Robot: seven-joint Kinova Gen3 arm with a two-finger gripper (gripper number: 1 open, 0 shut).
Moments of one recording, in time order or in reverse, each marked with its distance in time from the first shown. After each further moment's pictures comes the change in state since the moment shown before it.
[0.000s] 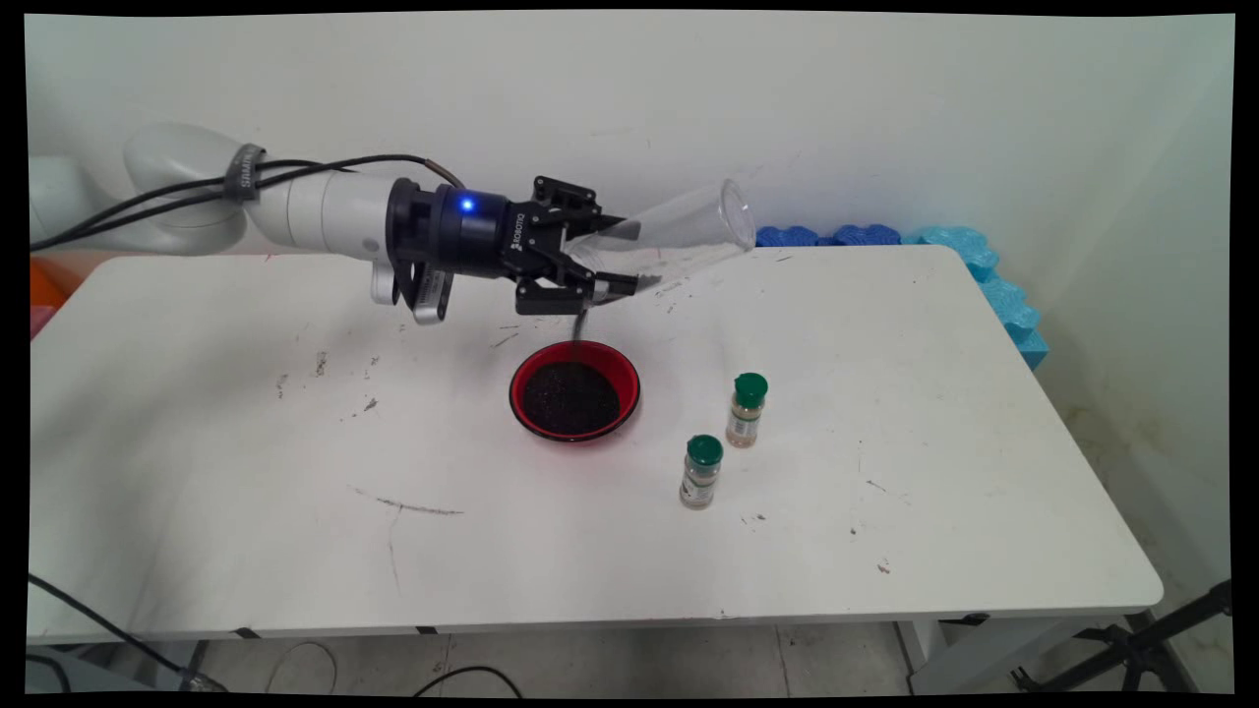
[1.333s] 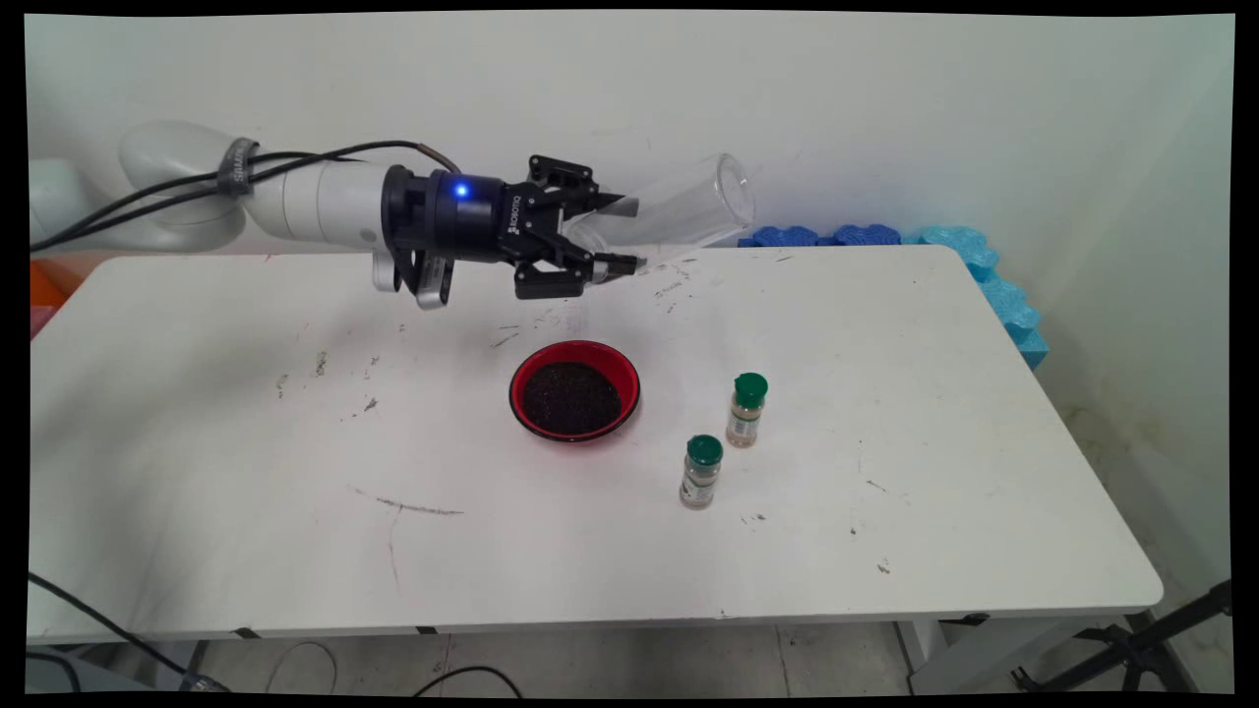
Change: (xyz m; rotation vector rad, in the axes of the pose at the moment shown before) arm -0.004 0.007 -0.003 -0.023 -0.035 0.080
